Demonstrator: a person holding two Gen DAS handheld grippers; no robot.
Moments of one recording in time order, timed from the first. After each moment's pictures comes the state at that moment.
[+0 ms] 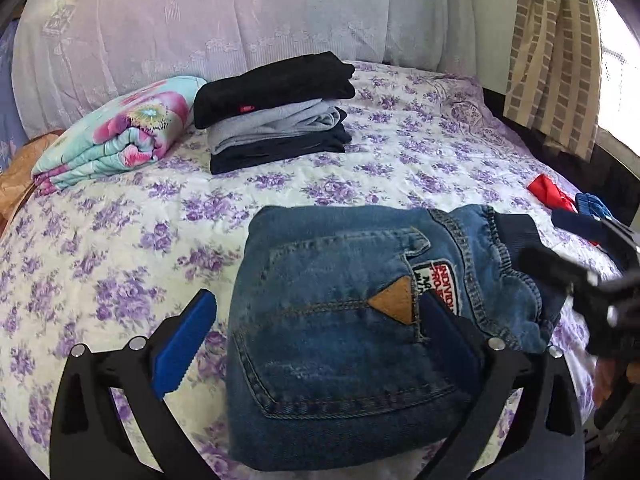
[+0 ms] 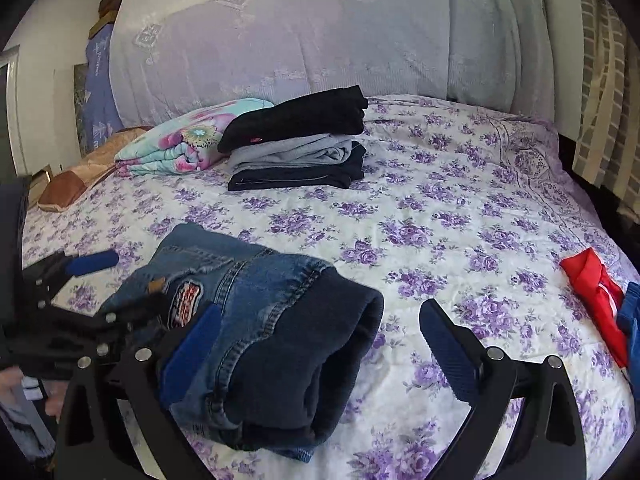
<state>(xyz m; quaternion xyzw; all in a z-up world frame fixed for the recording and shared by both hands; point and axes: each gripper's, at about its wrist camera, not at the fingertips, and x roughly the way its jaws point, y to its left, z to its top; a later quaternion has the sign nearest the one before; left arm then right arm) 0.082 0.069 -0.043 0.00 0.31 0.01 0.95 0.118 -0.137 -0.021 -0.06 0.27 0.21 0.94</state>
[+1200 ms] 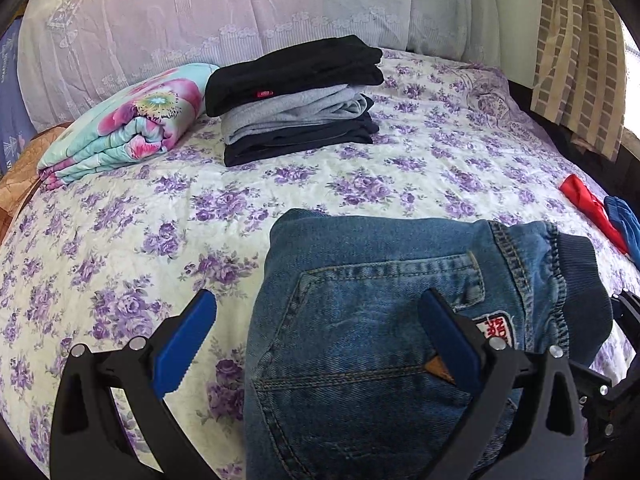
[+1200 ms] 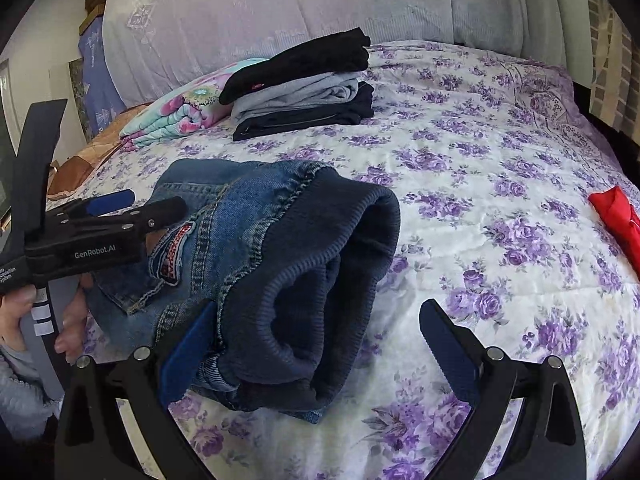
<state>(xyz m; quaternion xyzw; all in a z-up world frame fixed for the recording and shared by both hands) 0.120 0.082 -0.057 0.00 0.33 0.04 0.94 0.126 -0.147 -0.070 -0.02 0.35 0.24 0.91</state>
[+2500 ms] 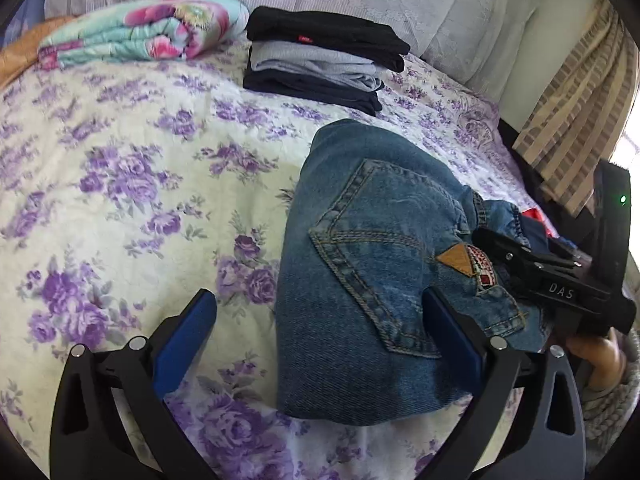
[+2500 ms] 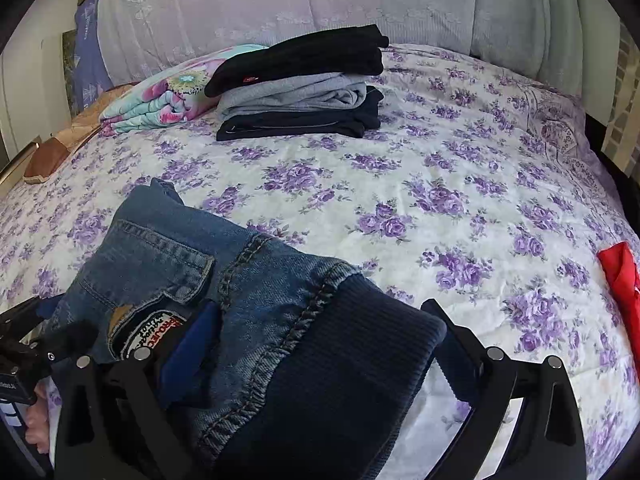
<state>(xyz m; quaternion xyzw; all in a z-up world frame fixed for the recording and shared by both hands) 0.068 0.137 -0.100 -0.17 0.36 -0.02 0.92 0.182 -0.103 -0.058 -0.08 0.35 0.21 0.91</state>
